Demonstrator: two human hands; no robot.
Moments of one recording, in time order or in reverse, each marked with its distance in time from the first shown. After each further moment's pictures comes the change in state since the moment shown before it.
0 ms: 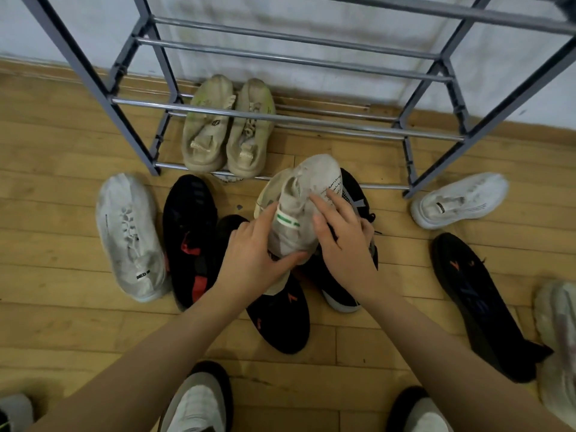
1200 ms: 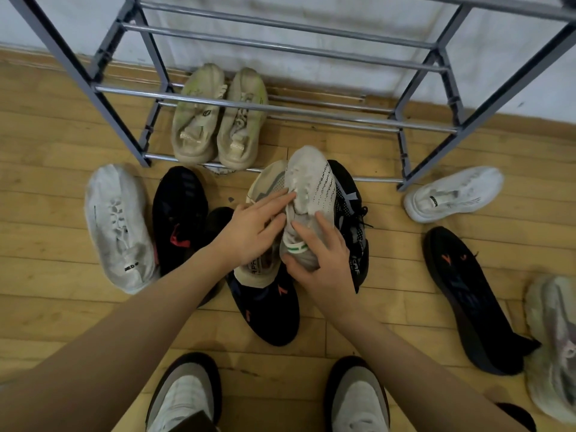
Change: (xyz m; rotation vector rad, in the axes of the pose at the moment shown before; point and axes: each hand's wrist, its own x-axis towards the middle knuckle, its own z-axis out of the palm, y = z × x) left_hand 0.039 -0.009 0.006 -0.094 -0.295 0.057; right_hand -0.038 0.015 0.023 0.074 0.034 -0.089
